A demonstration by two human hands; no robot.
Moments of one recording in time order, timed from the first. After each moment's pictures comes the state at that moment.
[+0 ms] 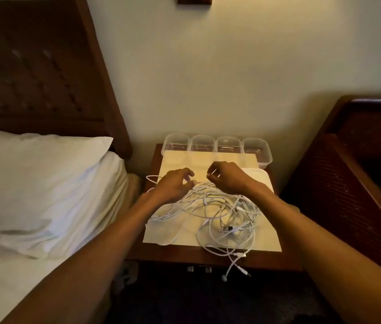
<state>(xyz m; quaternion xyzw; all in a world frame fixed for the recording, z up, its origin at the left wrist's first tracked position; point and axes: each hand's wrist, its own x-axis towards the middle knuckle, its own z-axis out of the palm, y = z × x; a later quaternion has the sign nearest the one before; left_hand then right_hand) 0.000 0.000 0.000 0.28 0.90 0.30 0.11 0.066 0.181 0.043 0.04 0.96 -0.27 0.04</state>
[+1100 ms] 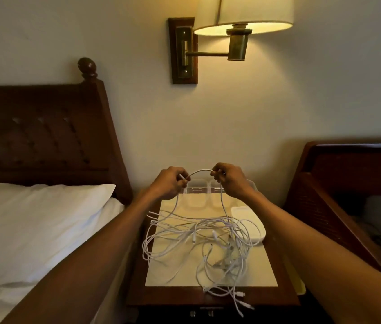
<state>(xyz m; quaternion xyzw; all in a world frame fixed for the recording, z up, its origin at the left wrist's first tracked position) -0.025 0.003 0.136 0.31 0.89 0.33 0.04 0.058 0.203 0.134 0.07 0.90 -0.39 -0.16</state>
